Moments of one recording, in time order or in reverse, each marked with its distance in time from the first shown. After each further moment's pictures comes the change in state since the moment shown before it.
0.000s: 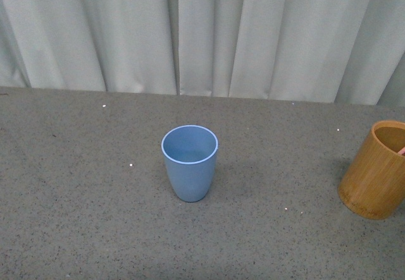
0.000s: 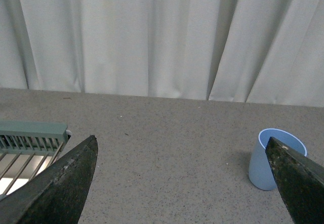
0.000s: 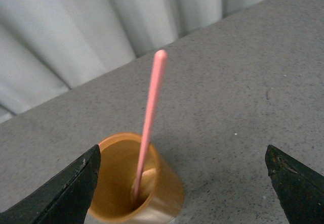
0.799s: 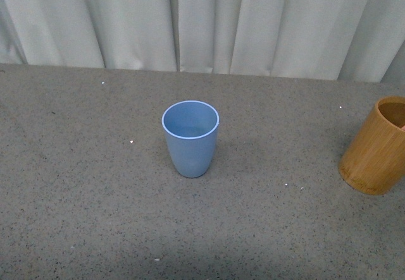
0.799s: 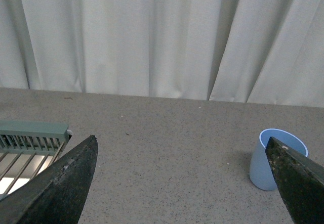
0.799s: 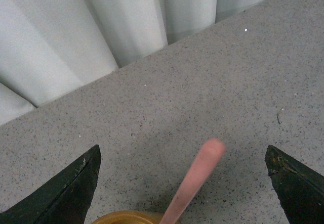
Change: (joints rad) left arm 0.000 0.000 0.000 0.000 0.000 0.000; right arm 0.063 0.338 0.312 -0.056 0.119 0.003
